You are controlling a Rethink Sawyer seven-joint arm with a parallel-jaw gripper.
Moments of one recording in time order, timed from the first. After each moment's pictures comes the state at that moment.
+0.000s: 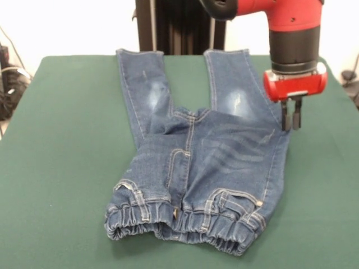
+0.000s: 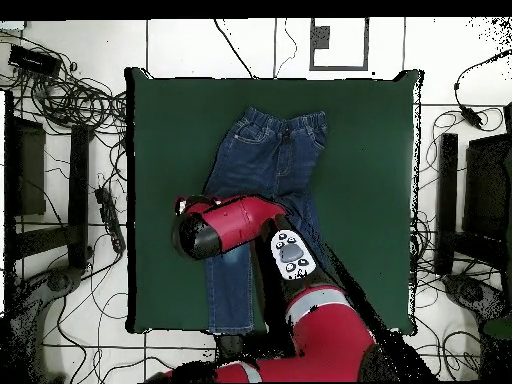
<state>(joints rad) -0.17 -0.52 0.31 1.68 -0.48 0.21 2.13</state>
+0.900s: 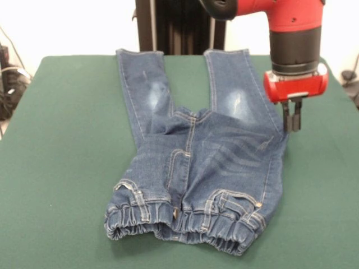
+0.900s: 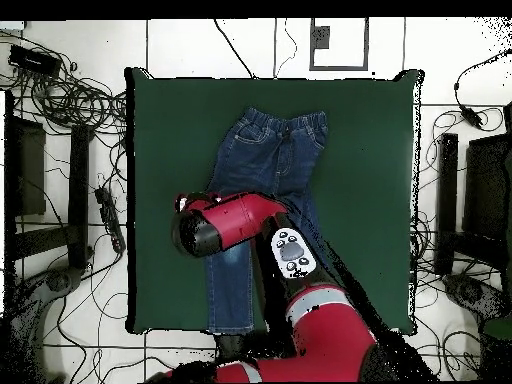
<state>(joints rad) -0.17 -0.52 0.31 1.67 -0.48 0.22 2.13</state>
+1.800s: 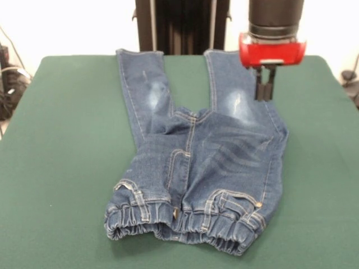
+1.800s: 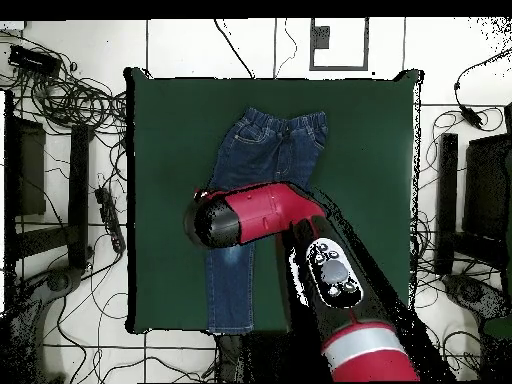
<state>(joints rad) -0.26 -0.69 0.33 1.70 -0.41 0.50 2.13</state>
